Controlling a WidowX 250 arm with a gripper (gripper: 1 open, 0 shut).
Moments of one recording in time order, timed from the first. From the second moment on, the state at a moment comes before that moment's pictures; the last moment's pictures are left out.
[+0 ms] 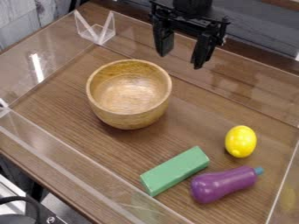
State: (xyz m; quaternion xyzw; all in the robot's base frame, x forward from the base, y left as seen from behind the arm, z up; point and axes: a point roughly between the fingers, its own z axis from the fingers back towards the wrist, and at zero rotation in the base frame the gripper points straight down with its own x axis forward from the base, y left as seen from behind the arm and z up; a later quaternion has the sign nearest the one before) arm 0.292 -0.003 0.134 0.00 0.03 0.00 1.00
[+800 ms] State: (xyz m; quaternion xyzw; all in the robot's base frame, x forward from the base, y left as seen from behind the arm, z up) arm 0.223 -0.055 0.098 -0.01 0.07 -0.29 0.95
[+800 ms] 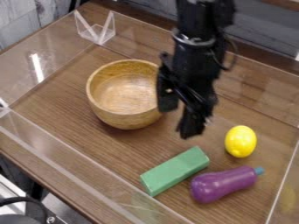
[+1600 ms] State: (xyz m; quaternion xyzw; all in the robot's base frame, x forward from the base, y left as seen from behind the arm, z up) arm 0.193 -0.100 0.063 -0.01 0.02 -0.37 0.93
